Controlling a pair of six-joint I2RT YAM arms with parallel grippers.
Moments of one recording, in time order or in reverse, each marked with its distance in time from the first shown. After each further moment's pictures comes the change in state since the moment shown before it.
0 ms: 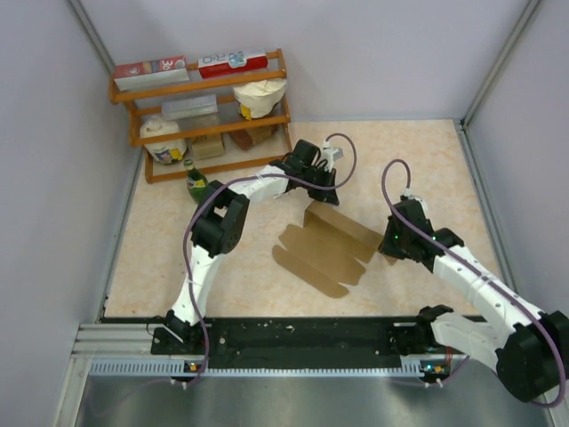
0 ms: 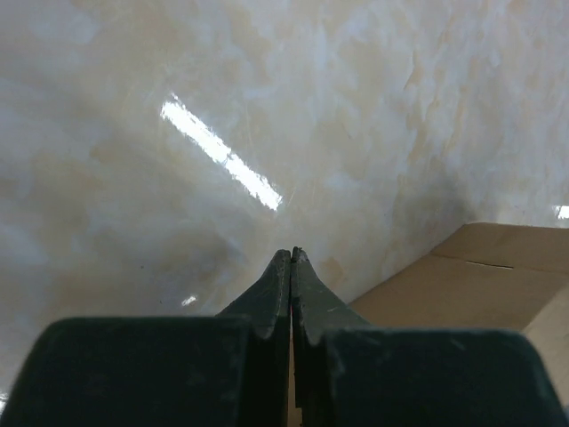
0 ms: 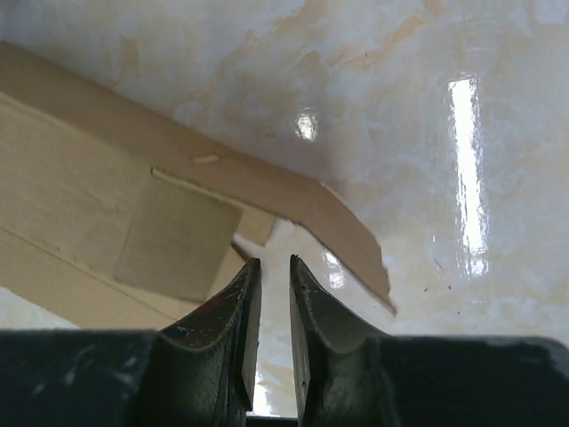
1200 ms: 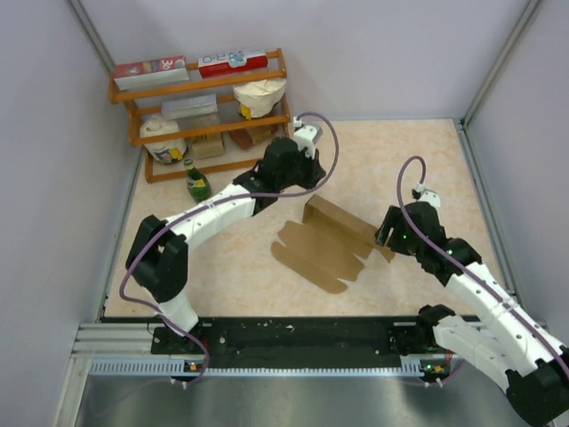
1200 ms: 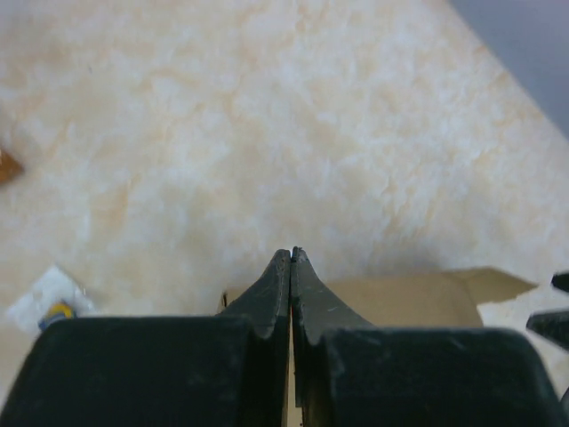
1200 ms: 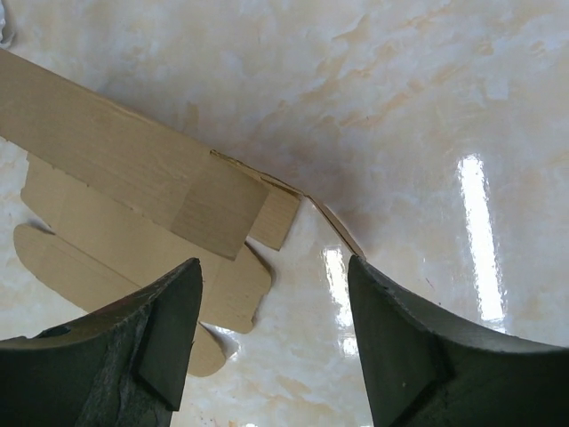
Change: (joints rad) left arm -0.094 -0.646 -0.546 0.282 -0.528 -0.034; right arm 0.028 -0.138 0.025 0.026 0.092 -0.017
